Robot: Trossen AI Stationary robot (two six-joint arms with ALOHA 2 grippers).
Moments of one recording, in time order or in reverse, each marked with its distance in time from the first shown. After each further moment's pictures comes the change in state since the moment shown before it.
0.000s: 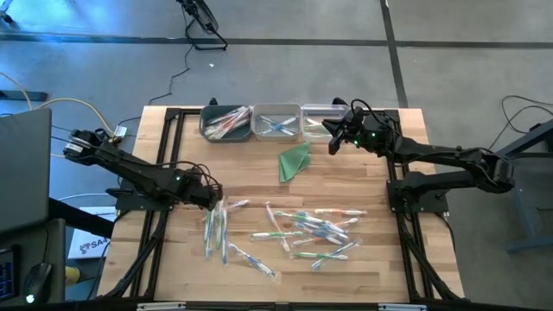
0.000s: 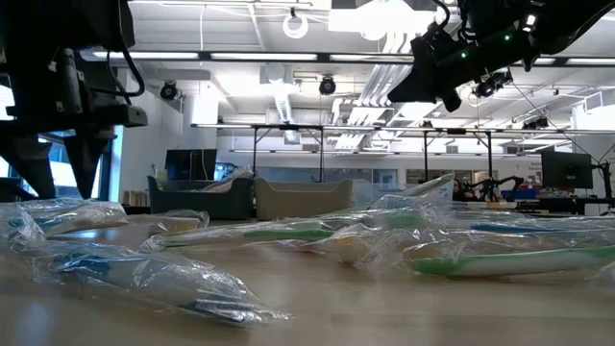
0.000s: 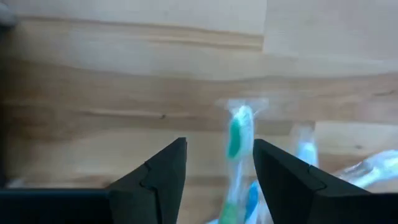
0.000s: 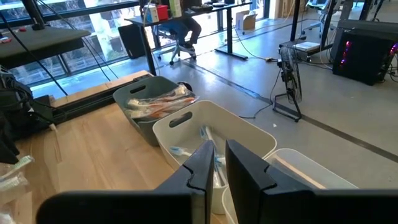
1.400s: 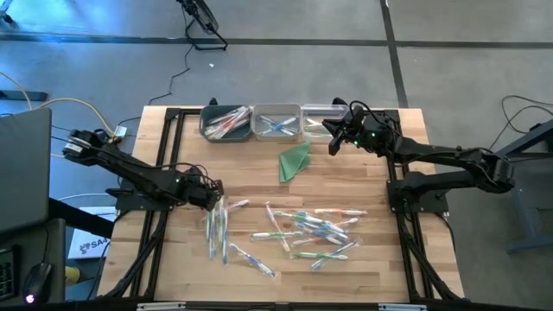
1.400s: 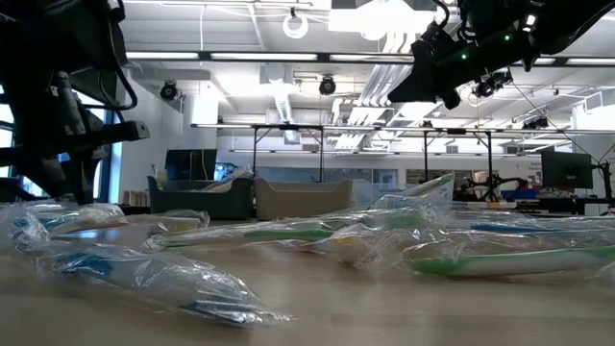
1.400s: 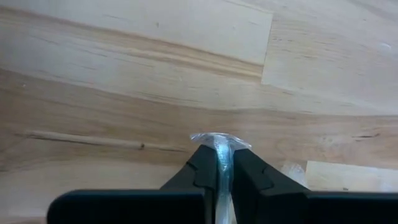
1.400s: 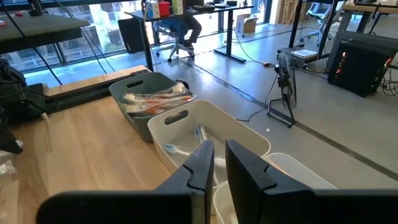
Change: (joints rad) left arm 0.000 -0.011 -0.123 0.185 -0.095 -0.105; right arm 0.000 0.000 0.000 -0.002 0.003 -0.074
